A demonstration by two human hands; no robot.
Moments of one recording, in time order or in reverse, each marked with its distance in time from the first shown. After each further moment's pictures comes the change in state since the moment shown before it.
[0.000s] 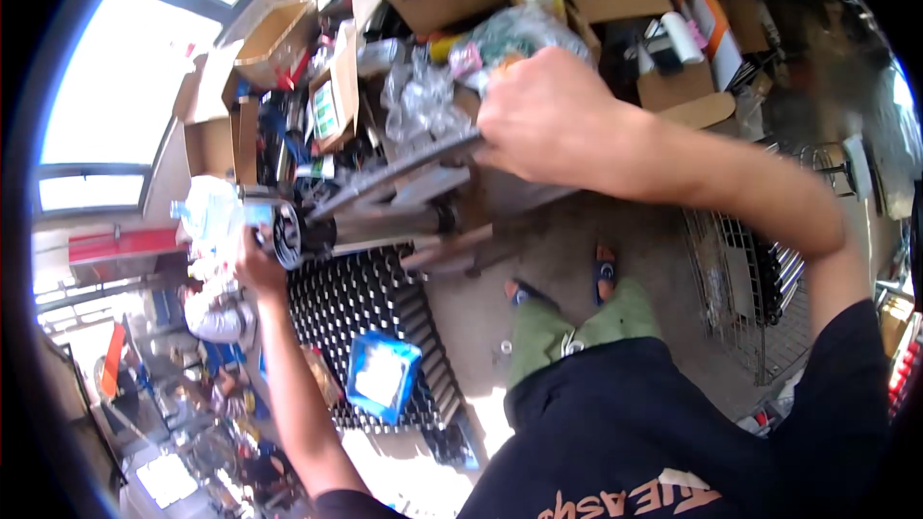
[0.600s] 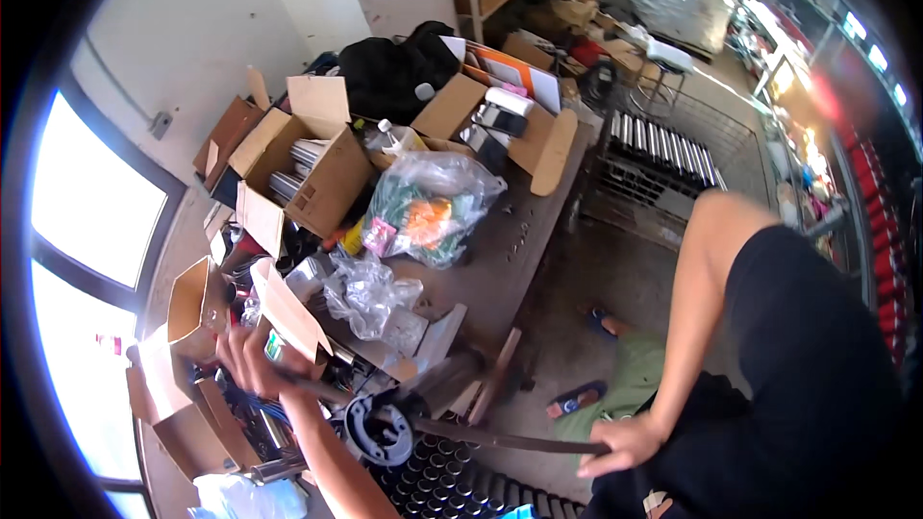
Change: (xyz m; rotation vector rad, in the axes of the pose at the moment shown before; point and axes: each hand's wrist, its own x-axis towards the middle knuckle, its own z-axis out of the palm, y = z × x) left_hand 0.154 0.086 0.071 -0.890 0.616 0.628; right_hand -0.061 -0.330 0.127 1.685 -0.091 0.627
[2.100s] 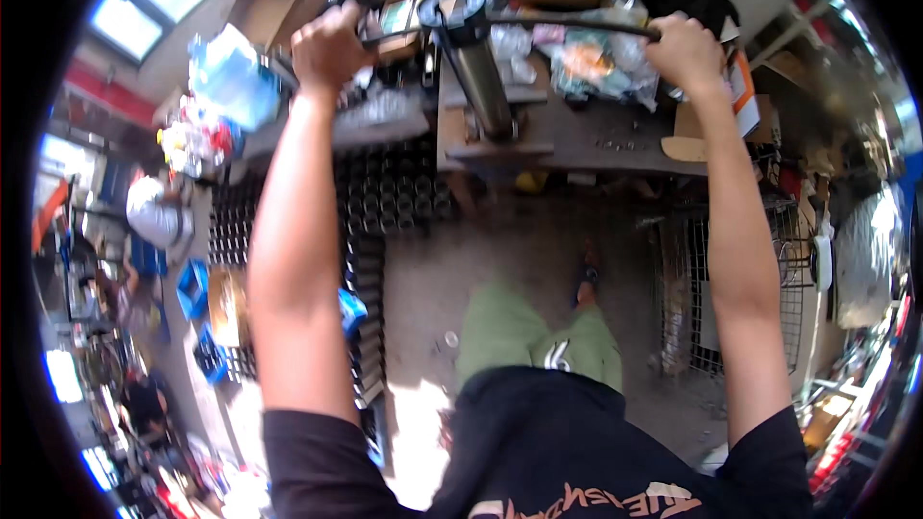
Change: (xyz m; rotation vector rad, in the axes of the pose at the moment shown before) left_hand -0.065 0.131 -0.155 0.888 -0.511 -0.284; right_hand 0.081 -0.156 -0.227 -1.773 0.880 -0.279
